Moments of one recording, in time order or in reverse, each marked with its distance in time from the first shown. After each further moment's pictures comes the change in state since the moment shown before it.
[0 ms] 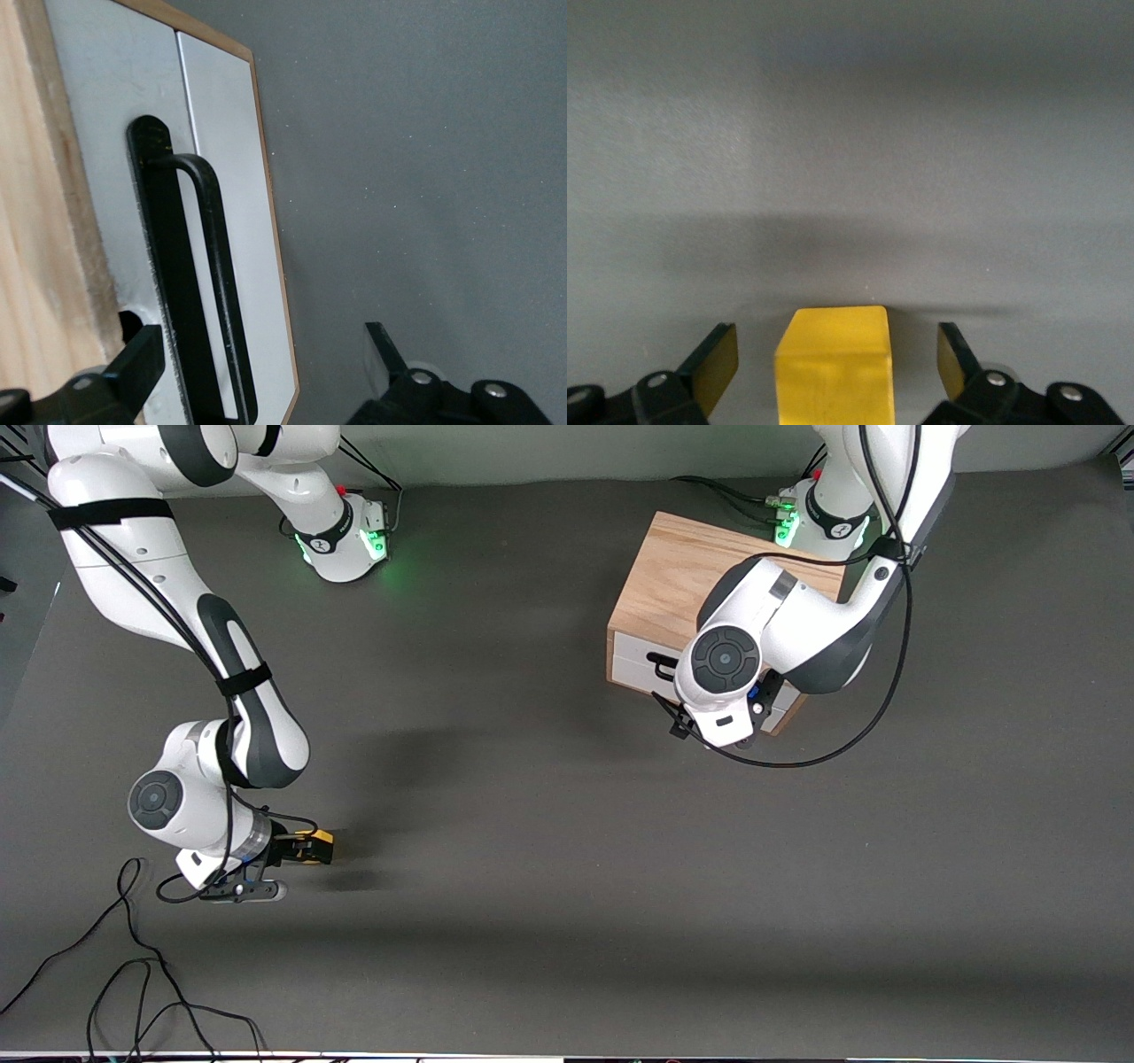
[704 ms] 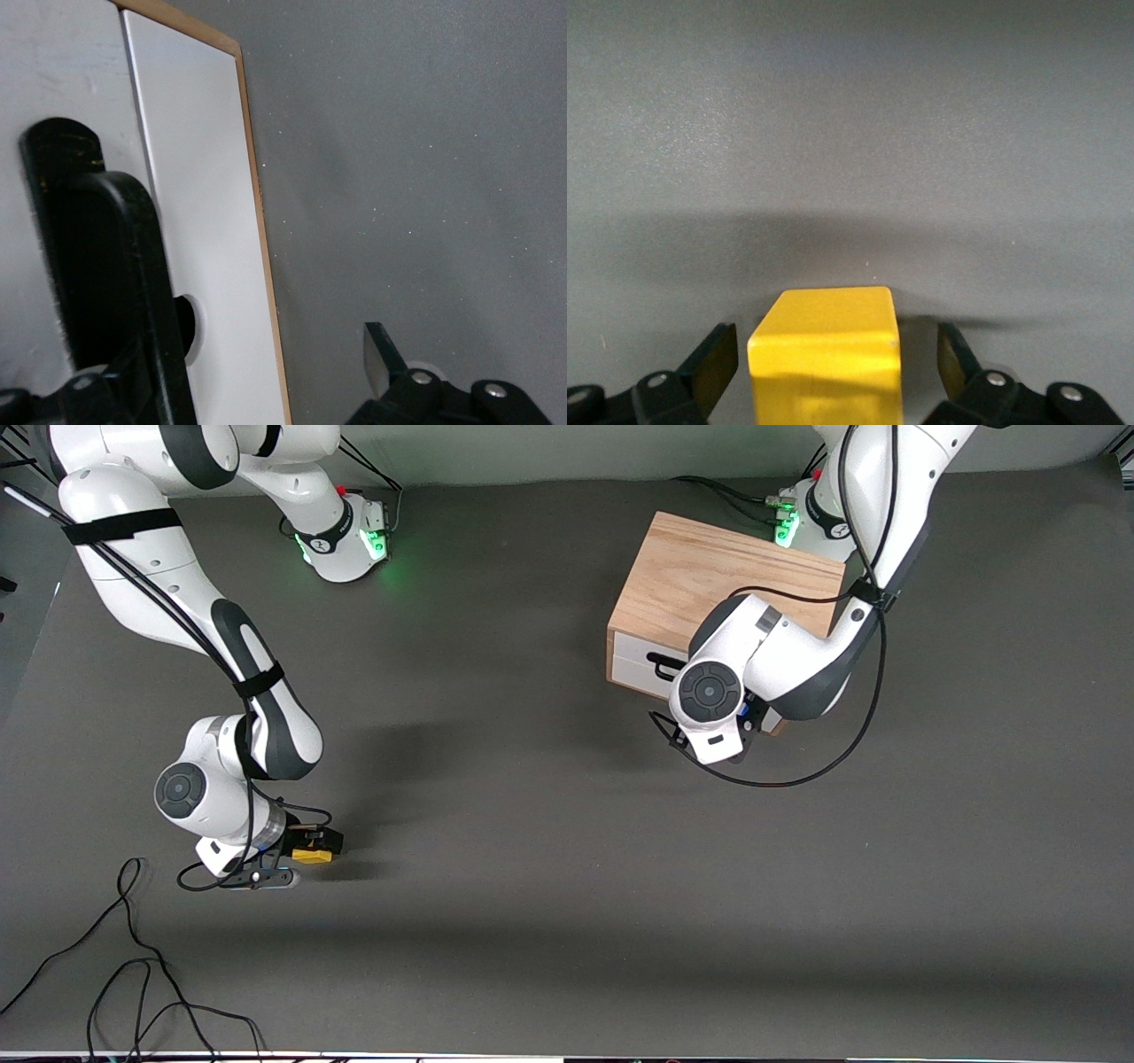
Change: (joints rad) left arm -0.004 0.102 0.002 -0.009 0.056 0.049 -0.031; right arm 0.003 0.006 0.000 -0.079 -0.001 0.090 0.000
